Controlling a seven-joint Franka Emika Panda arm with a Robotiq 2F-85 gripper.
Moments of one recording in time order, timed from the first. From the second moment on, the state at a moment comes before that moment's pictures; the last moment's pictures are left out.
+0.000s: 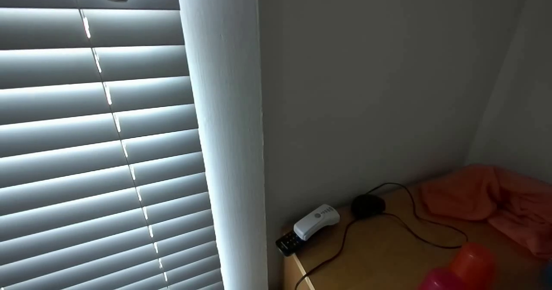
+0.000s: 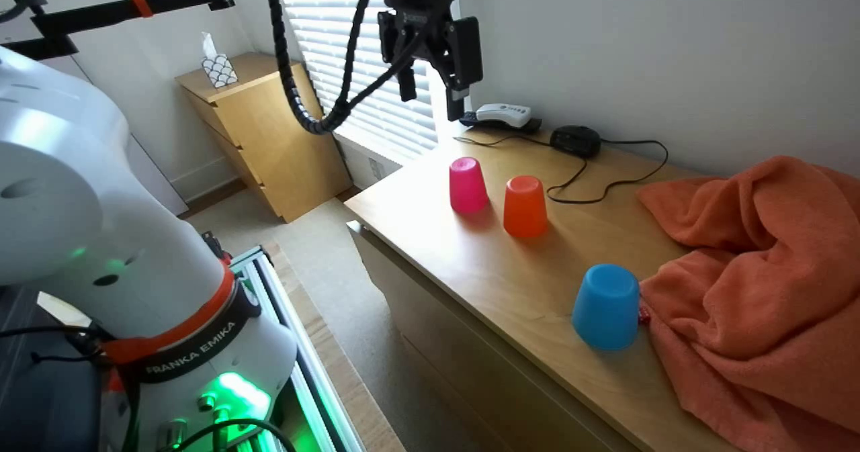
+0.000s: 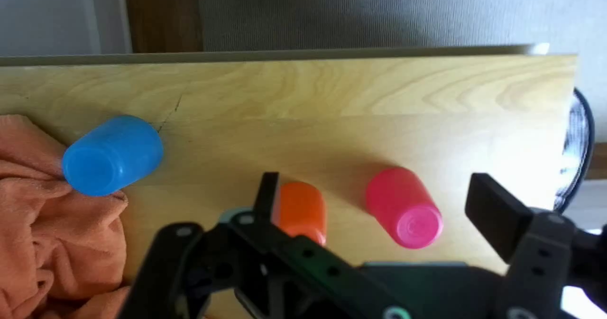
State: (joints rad) arm -0.03 -0.57 -0.11 -2.65 -0.04 2.02 -0.15
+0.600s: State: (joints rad) arm -0.05 -0.15 -0.11 -2.58 0.08 2.38 0.06
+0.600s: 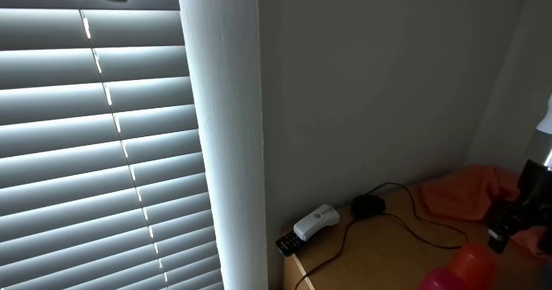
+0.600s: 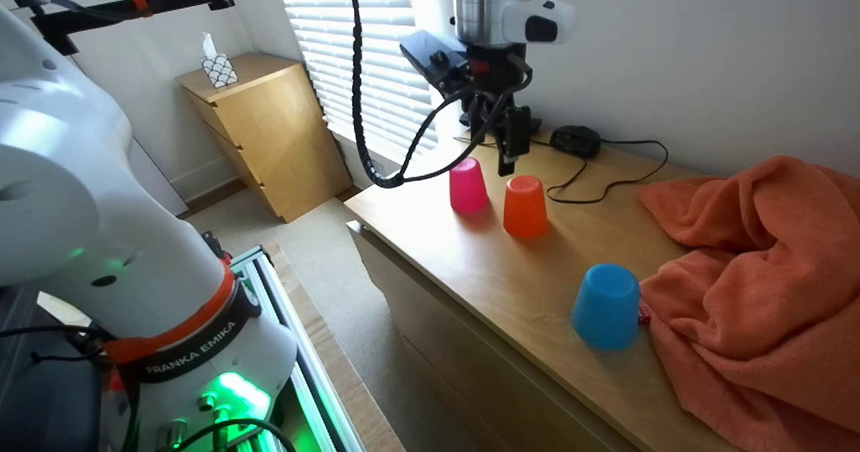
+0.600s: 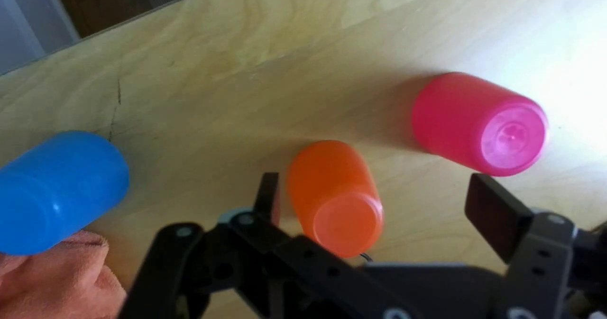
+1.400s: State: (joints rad) arm -0.05 0.14 -0.10 -2.44 0.18 2.46 0.08
